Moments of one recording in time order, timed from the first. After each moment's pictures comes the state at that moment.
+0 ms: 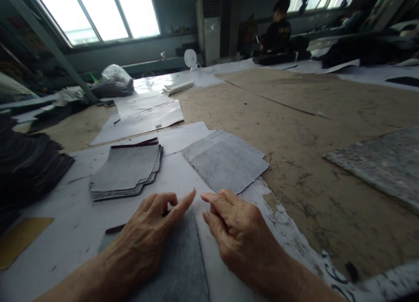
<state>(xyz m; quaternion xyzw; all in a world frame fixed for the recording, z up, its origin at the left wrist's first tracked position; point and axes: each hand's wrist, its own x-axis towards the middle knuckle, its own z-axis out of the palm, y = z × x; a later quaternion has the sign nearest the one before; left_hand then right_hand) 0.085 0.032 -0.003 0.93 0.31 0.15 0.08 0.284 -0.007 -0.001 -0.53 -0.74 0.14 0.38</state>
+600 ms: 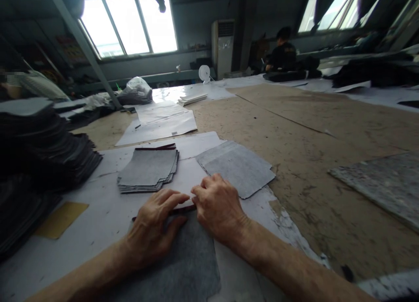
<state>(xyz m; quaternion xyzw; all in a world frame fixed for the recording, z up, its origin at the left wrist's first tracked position) 0.073 0.030 -0.002 0.88 0.37 0.28 0.11 0.245 0.030 0.022 -0.59 -0.78 0.10 0.19</state>
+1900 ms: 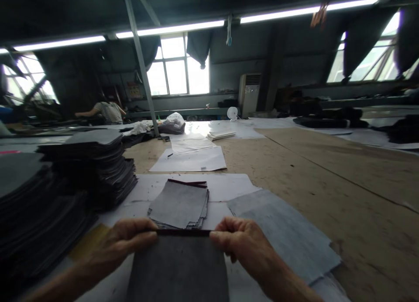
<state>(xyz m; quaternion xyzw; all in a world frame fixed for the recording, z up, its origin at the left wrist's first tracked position) -0.028 0.060 0.041 0.64 0.54 0.30 0.45 0.227 0.070 0.053 -0.53 -0.59 0.52 0.32</state>
